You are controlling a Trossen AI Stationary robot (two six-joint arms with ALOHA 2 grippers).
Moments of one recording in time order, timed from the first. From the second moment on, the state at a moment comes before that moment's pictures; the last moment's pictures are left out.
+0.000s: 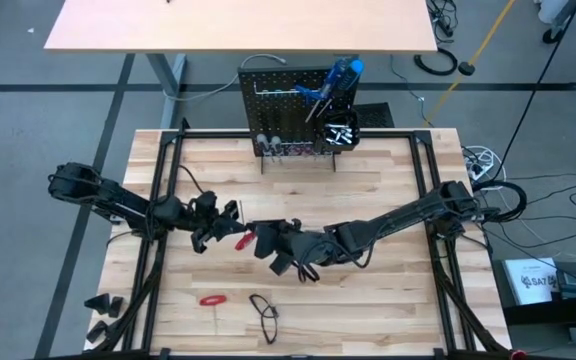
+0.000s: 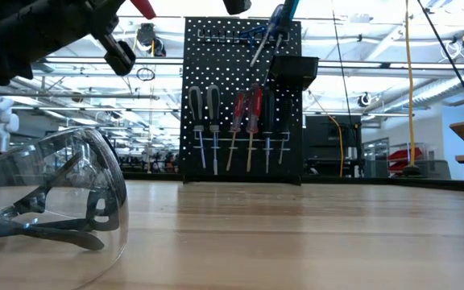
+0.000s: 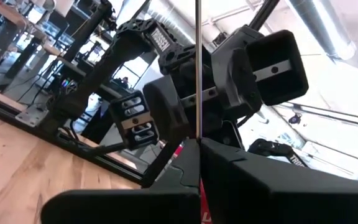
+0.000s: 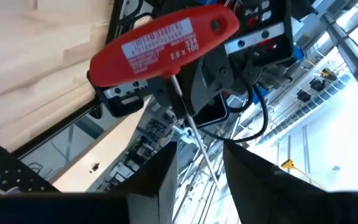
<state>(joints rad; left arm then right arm) -0.15 1.24 0.15 1.45 0.14 -0.67 0.32 1.92 1.60 0.09 0.73 -1.94</state>
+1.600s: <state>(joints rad) -0.15 1.25 0.26 1.29 0.20 -0.52 0.33 1.91 1.60 0.01 0.76 -1.60</state>
